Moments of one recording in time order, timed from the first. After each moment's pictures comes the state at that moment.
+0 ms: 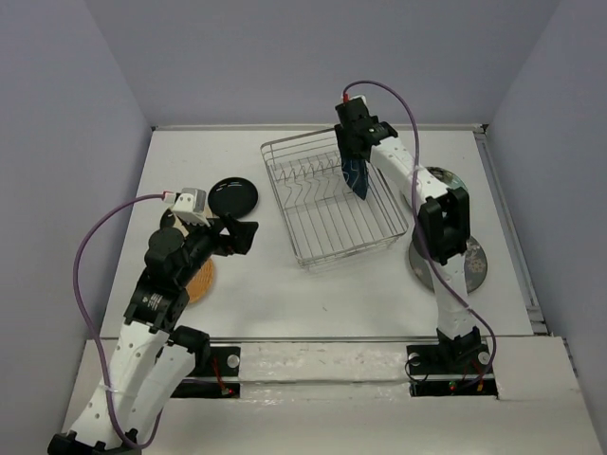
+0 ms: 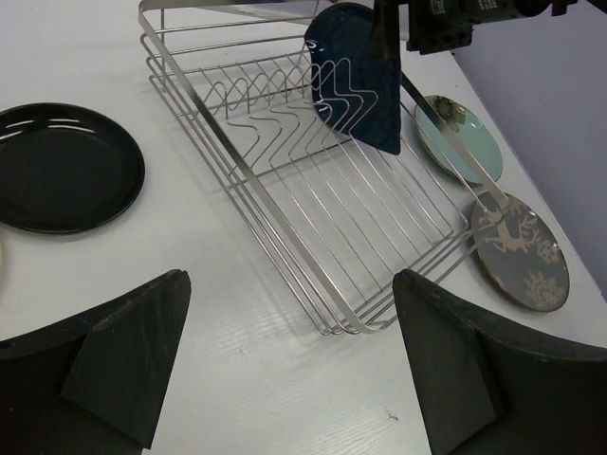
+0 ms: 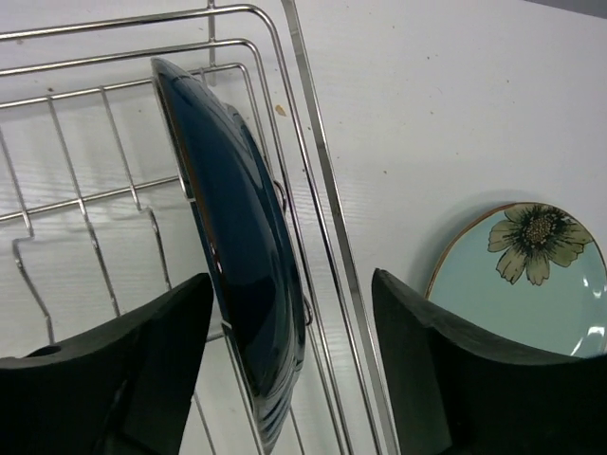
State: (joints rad) left arm -0.32 0.55 0.63 -0.24 0.16 -0.40; right arm 0.46 2.26 2.19 -0.74 0.51 0.11
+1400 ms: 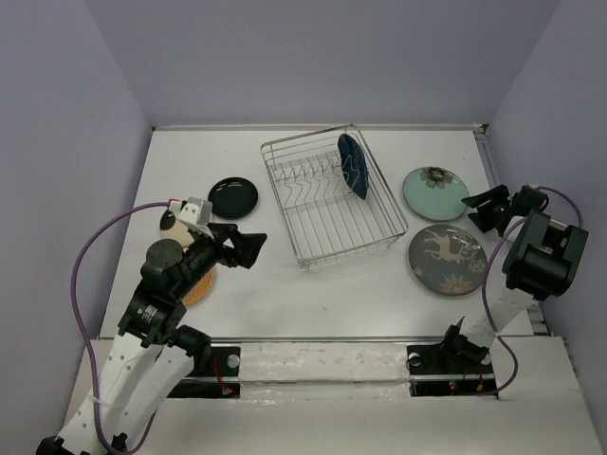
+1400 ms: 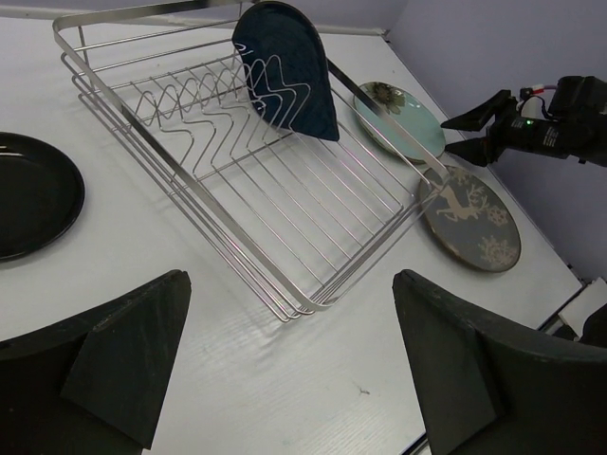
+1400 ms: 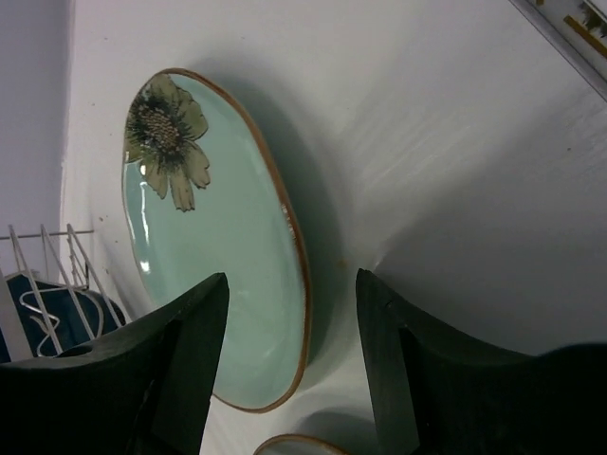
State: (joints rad) left arm -0.43 0.47 0.63 -0.26 0.17 -0.38; right arm -0.55 1.80 0.90 0.25 -0.49 0.72
